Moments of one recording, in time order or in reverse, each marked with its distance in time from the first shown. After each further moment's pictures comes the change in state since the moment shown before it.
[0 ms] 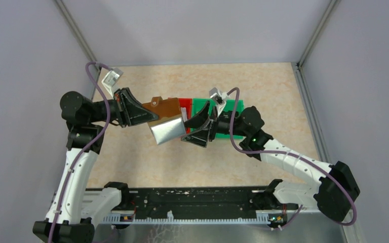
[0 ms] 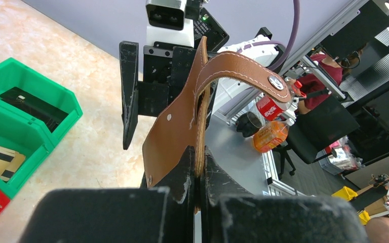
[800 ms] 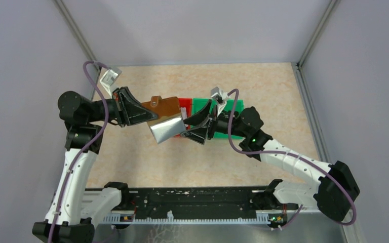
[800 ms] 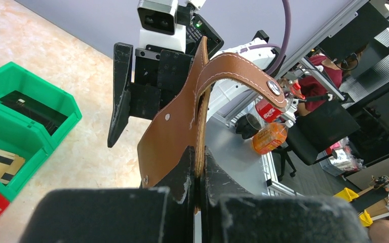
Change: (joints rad) left arm 0.000 -0.001 0.023 -0.005 -0.004 -0.009; right arm 0.002 0.002 -0.014 -0.004 0.068 -0.062
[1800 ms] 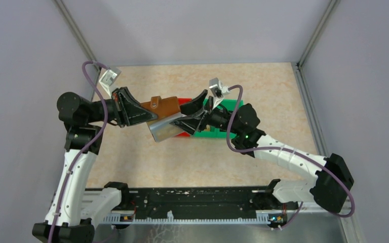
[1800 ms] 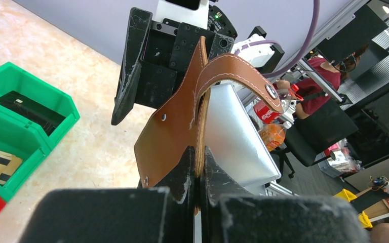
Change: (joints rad) left arm 0.000 -0.006 0.000 0.008 -0.004 -0.023; right arm 0.092 0.081 0.134 0.125 0.172 -0.016
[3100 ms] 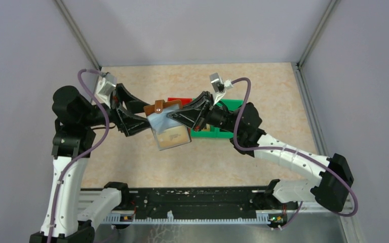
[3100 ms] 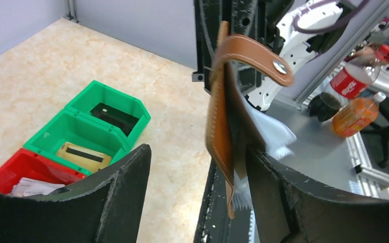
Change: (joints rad) left arm 0.003 -0.013 0.170 -0.527 -0.082 0.655; right arm 0.047 0.002 0.079 0.018 0.037 0.143
